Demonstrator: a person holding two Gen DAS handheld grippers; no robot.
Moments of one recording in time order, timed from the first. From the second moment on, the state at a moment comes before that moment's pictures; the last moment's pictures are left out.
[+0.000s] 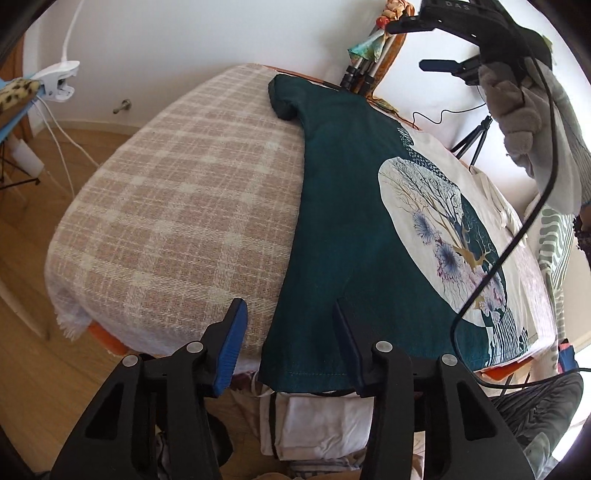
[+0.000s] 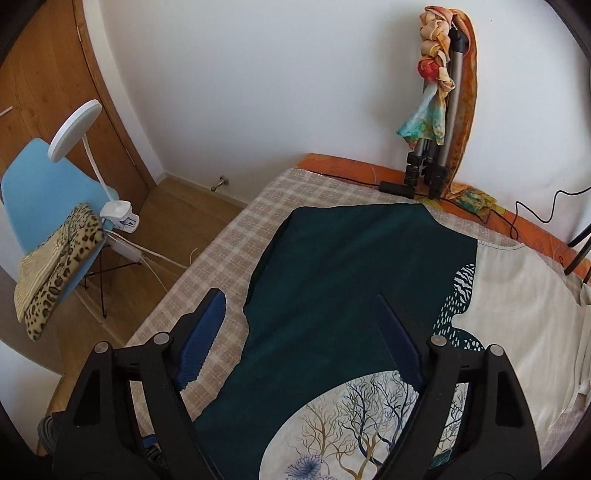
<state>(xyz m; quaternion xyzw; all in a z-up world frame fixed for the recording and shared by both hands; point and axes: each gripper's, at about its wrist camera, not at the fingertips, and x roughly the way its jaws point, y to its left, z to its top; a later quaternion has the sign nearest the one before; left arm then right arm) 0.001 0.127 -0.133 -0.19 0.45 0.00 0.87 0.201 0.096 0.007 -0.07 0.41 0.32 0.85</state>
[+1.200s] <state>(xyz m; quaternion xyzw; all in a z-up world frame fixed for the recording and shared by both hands) 0.016 0.130 -0.133 -0.26 0.43 -0.05 0.86 0.332 0.224 -0.121 -0.13 0.52 0.27 0.80</state>
